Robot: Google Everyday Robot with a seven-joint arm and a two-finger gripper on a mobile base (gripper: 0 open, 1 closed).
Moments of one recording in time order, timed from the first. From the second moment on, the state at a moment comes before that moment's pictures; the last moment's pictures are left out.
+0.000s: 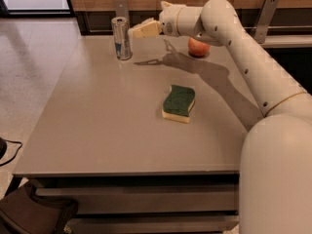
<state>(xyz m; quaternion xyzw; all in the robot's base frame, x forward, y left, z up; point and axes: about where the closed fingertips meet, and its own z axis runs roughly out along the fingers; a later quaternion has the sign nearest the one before) 0.844 0.015 0.935 -0.39 0.65 0.25 0.60</state>
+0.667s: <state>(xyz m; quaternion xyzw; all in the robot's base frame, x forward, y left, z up) 0.836 0.068 0.924 -0.39 0.64 0.31 0.59</state>
